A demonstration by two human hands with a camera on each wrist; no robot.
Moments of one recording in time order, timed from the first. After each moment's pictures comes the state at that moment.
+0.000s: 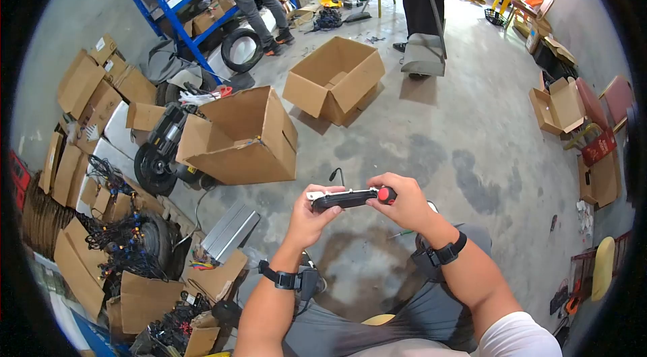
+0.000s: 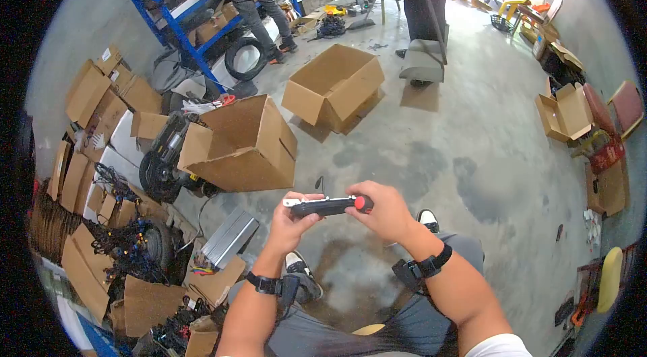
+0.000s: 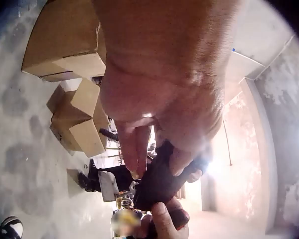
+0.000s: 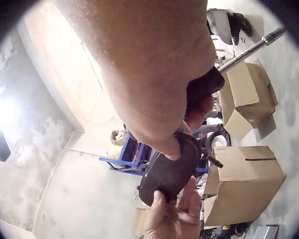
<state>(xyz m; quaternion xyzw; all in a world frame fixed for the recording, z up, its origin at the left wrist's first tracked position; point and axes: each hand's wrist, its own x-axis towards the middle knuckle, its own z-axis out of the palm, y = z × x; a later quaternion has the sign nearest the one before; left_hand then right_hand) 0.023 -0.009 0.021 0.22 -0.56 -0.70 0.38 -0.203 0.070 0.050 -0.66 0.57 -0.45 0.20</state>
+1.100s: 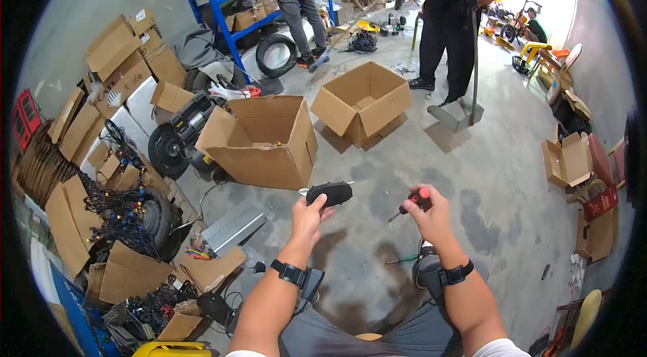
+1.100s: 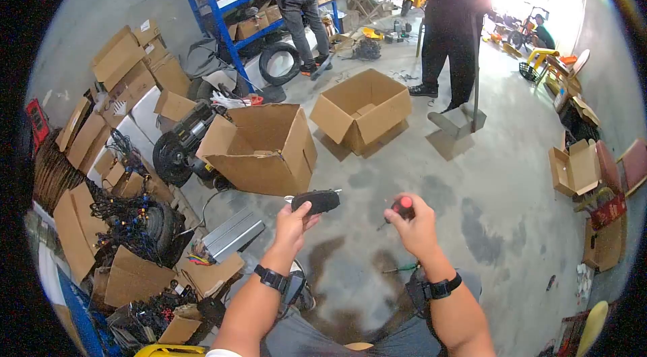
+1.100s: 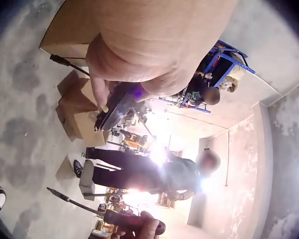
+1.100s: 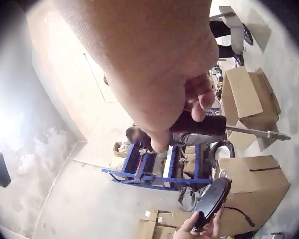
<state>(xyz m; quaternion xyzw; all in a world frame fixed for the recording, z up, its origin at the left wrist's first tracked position) 0.034 -0.039 0.000 0.49 -0.31 -0.66 0.48 -0.222 0.064 0.044 -0.54 0.62 -0.52 0.24</state>
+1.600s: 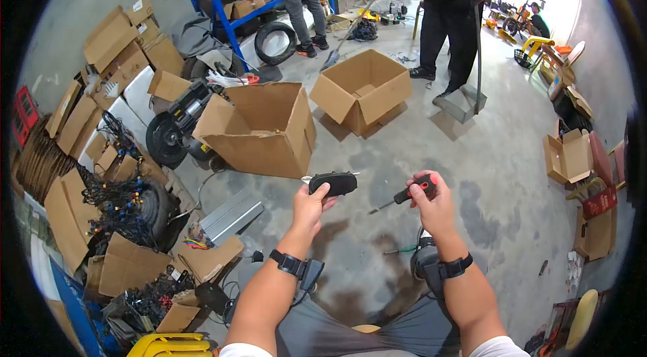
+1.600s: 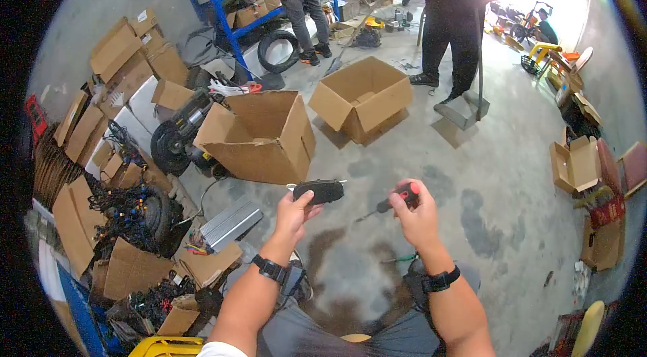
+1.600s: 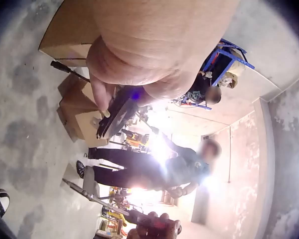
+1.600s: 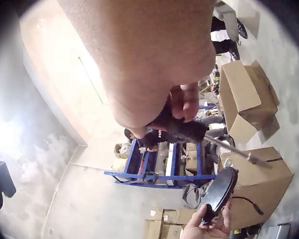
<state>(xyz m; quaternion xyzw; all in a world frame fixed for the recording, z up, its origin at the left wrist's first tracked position) 0.026 -0.033 0.003 0.49 -0.33 -0.66 0.46 -0.222 0.068 0.043 -0.46 0.54 -0.61 0.35</state>
